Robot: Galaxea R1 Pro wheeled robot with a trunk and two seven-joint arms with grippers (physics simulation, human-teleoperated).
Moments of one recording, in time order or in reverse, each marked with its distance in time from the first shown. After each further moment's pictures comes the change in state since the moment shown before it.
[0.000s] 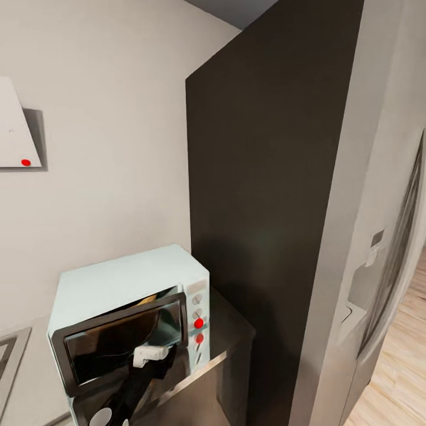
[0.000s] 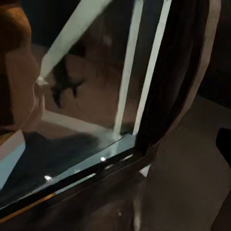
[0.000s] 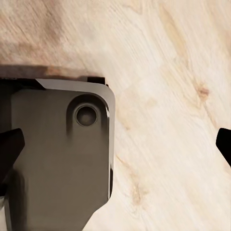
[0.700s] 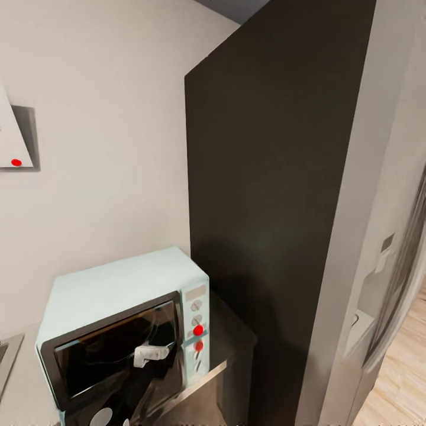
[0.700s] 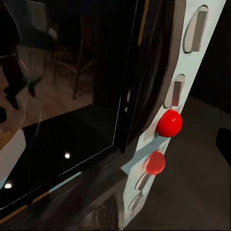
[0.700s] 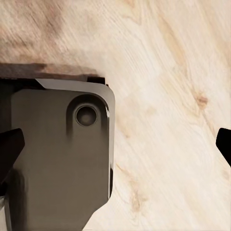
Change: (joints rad) left arm 0.000 -0.003 0.000 0.000 0.001 0.000 0.000; right arm 0.000 0.000 0.000 0.000 0.000 0.001 0.000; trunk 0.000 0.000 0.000
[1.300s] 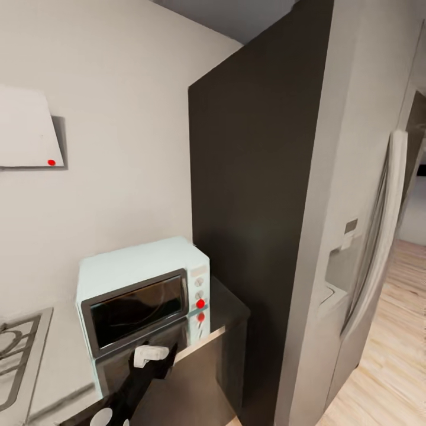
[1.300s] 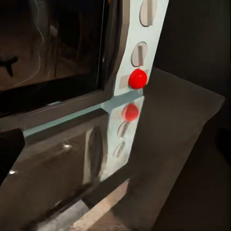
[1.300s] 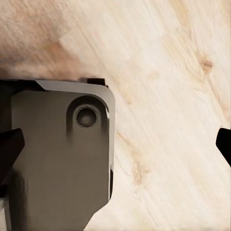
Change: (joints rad) left arm 0.000 0.000 0.000 0.001 0.000 0.000 0.000; right arm 0.001 0.000 -0.001 0.000 0.000 -0.007 0.000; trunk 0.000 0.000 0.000
